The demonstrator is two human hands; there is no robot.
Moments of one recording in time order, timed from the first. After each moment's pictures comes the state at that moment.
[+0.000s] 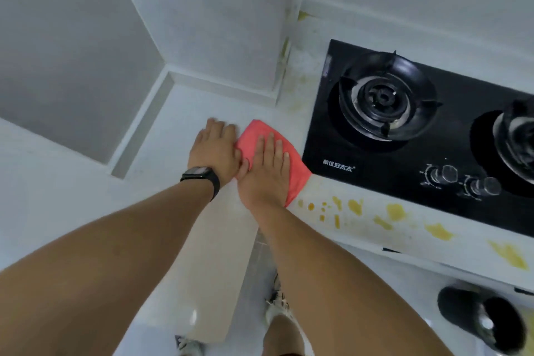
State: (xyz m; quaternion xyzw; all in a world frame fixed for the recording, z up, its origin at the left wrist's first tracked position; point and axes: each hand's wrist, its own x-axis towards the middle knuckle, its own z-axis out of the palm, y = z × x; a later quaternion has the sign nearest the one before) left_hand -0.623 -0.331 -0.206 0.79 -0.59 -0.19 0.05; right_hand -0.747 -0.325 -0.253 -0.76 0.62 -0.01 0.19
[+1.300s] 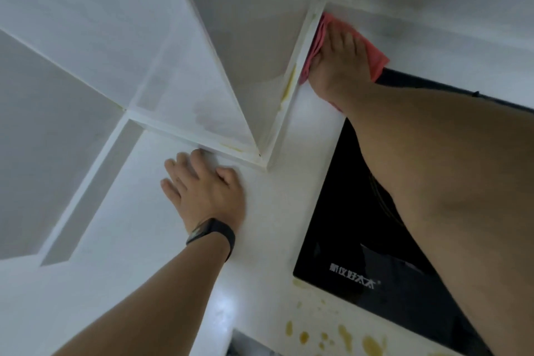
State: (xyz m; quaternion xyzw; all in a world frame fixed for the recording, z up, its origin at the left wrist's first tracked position) left_hand -0.658 -0.444 -0.269 0.95 -0.30 -0.05 0.09; right_hand -0.768 -0.746 -0.258 -0.85 0.52 0.02 0.08
